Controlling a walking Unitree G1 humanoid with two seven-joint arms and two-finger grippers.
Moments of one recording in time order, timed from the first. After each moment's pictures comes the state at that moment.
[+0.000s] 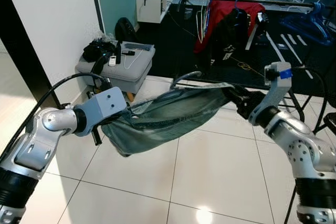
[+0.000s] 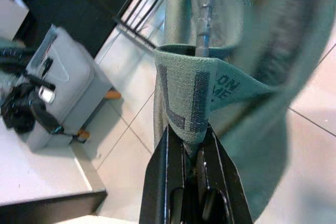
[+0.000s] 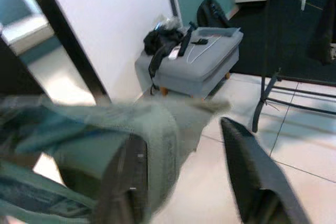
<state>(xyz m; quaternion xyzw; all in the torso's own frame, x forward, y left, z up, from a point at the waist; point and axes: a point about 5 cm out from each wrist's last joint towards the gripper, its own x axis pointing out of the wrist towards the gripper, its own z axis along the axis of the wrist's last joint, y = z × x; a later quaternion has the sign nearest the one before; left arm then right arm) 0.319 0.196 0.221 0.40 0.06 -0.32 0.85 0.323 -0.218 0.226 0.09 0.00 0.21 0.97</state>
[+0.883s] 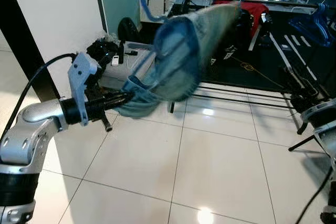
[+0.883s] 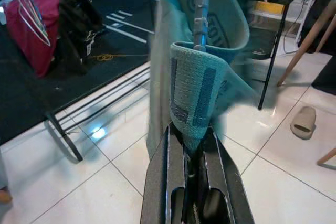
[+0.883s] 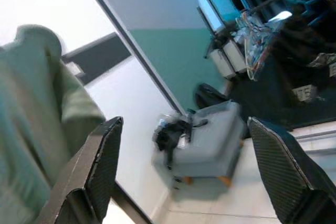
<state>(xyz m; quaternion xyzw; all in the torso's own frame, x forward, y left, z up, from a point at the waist) 0.296 0.185 0.259 0.10 -0.08 -0.46 0.88 0.302 -0.299 0.248 0.30 -0.17 0.14 0.93</state>
